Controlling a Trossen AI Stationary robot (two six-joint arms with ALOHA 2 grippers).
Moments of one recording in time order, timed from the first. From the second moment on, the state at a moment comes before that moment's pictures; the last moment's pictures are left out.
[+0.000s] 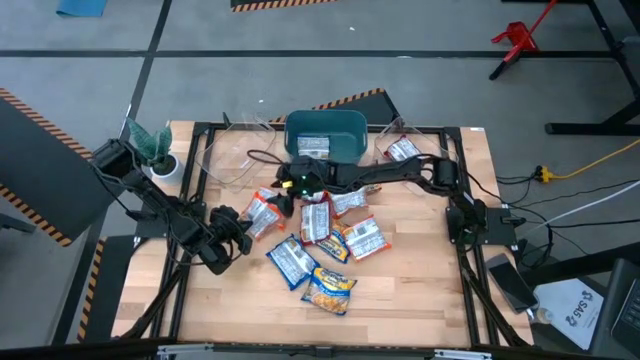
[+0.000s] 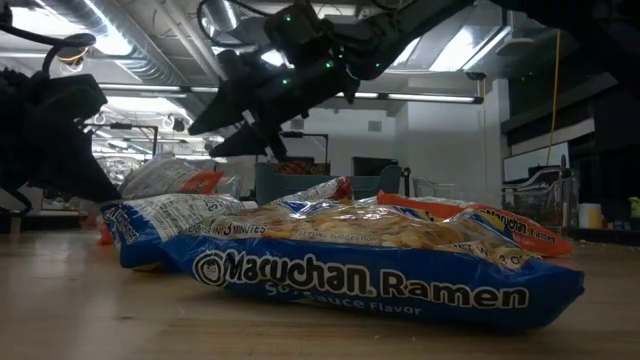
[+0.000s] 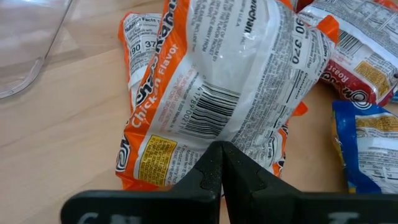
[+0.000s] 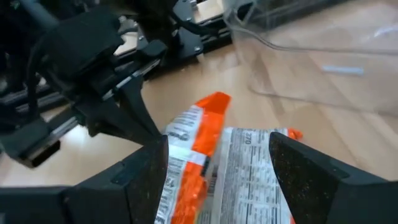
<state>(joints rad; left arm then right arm) -0.72 1.23 0.35 -0.43 -0.90 -1.62 -0.12 2.21 1.65 0.08 -0.16 0.27</state>
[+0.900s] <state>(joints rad) -0.70 1.23 0.35 -0.43 -0.90 -1.62 -0.11 2.35 1.65 0.20 -0.23 0.32</state>
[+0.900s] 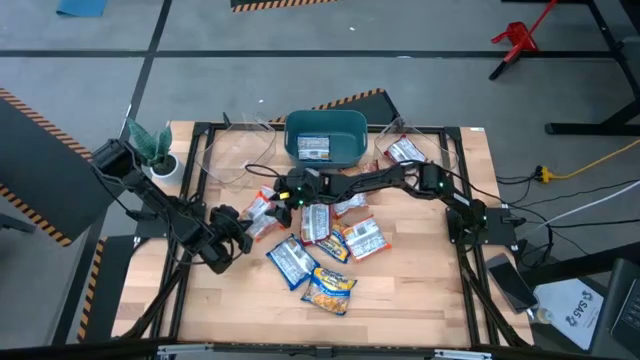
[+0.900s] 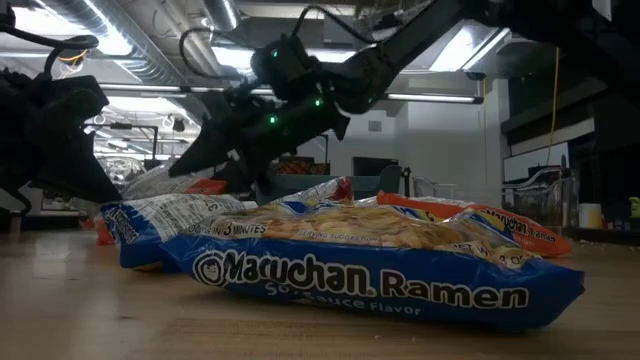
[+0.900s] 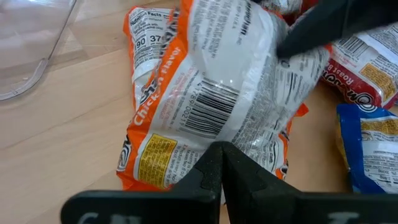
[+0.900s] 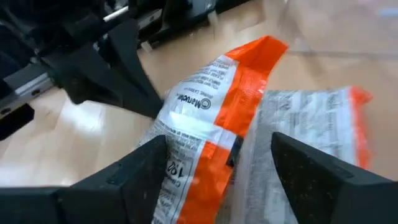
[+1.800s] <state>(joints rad) -0.69 1.23 0.35 -0.42 -0.91 -1.61 -0.10 2.36 1.67 0.23 -0.19 0.37</state>
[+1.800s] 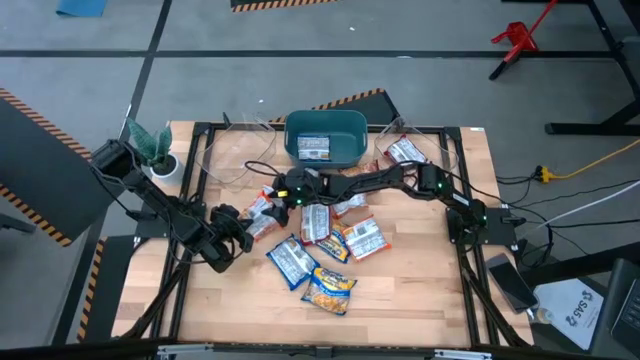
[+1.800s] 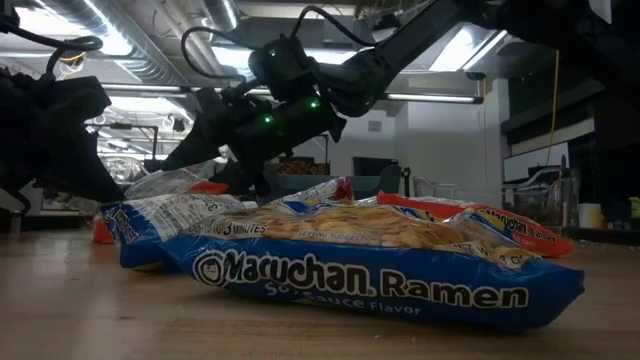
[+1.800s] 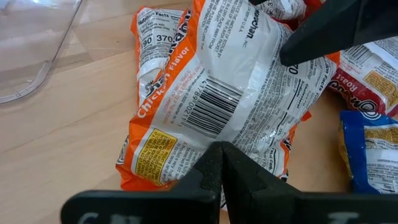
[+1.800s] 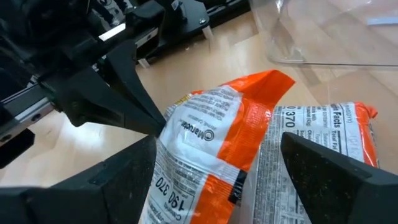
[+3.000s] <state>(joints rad) -0.70 1.22 0.43 -0.39 -0.88 -1.50 -0.08 2.38 1.67 0.22 -0.30 0.42</state>
